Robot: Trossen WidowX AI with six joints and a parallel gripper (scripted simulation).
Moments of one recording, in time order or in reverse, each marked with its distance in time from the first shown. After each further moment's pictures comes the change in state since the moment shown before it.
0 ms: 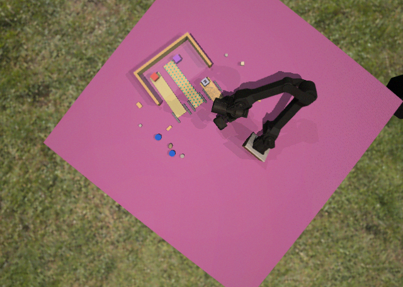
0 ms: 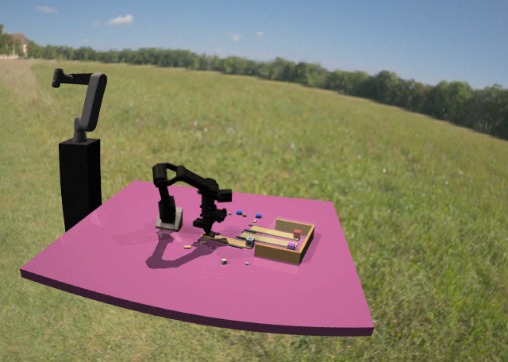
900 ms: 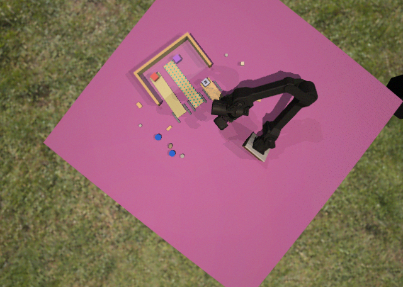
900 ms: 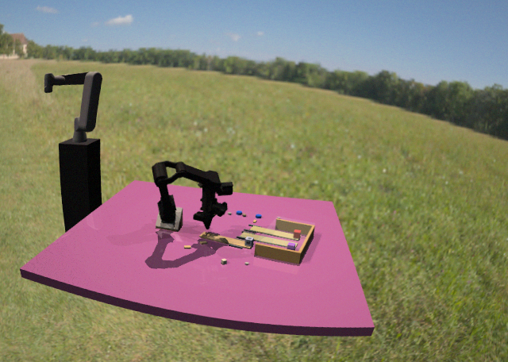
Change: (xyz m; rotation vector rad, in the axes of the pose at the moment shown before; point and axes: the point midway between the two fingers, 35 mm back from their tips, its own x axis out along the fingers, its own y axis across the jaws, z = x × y) arm -0.031 0.001 0.000 -0.016 0.022 -0.004
